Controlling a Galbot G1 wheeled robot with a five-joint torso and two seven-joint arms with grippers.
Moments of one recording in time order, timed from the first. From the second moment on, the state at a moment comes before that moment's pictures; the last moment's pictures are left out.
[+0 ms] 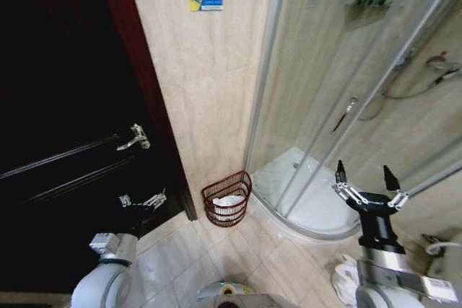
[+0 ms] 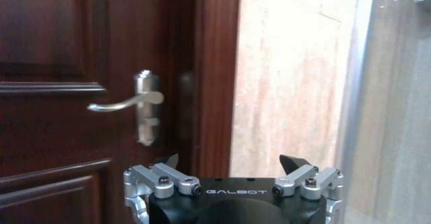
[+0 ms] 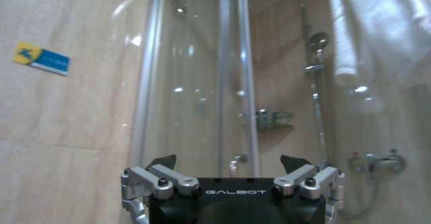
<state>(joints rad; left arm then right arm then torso) 1.73 -1.27 -0.70 -2.28 -0.37 0.05 -0.04 -1.87 1.61 0.89 2.49 0.27 0.33 -0.05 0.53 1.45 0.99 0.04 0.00</state>
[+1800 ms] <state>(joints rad) 1.73 -1.27 -0.70 -2.28 -0.37 0.05 -0.04 -1.85 1.61 0.89 2.50 0.33 0.25 0.03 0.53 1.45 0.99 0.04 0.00</state>
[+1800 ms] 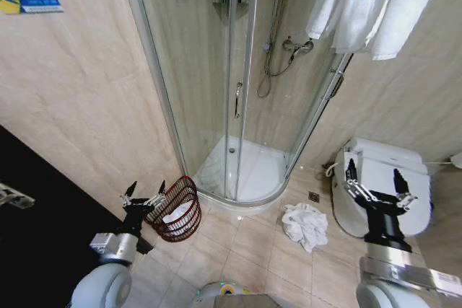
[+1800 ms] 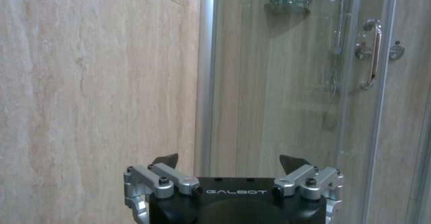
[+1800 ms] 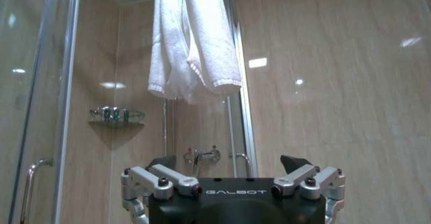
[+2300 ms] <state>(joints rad) 1.73 -1.27 -0.70 -2.28 -0.37 0.05 -0.04 -1.85 1.61 0.89 2.50 0.33 0.26 0.02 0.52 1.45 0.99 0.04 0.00</state>
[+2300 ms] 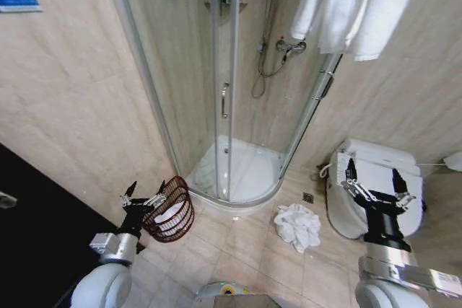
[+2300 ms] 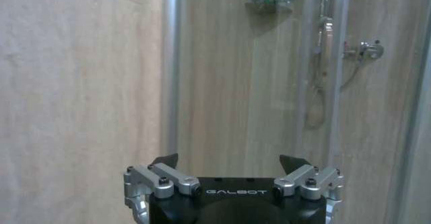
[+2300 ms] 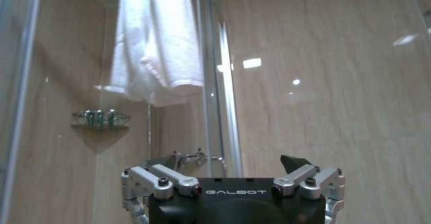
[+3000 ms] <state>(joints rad) 1.73 -1.27 -0.70 -2.28 -0.37 0.05 -0.04 -1.80 1.56 0.90 2.50 0.35 0.22 0.01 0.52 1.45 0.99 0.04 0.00</state>
